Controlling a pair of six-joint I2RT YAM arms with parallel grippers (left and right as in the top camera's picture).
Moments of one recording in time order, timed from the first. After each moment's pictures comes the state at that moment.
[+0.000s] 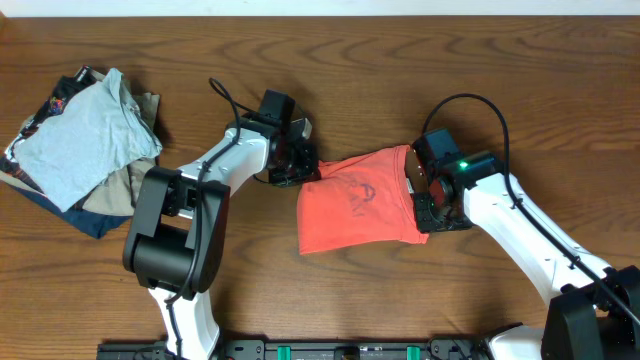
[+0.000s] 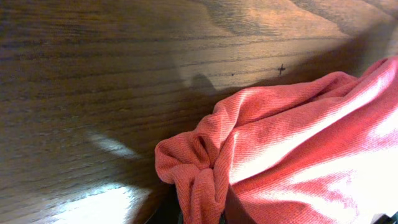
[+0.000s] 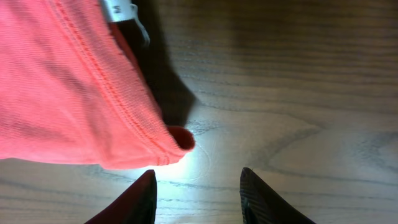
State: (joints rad) left arm -0.31 1.99 1.22 -0.58 0.48 -0.40; right arm 0.38 1.54 1.00 -1.00 0.08 0.33
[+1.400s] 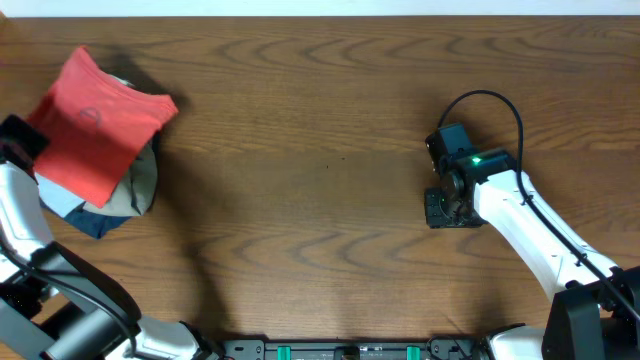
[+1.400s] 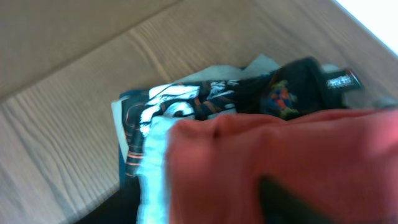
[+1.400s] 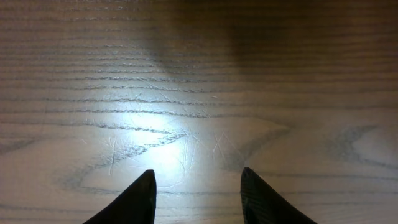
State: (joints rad) left arm 0.71 1.72 1.35 -0.42 0.00 -0.20; right arm 0.31 1.54 1.00 -1.00 0.11 0.32
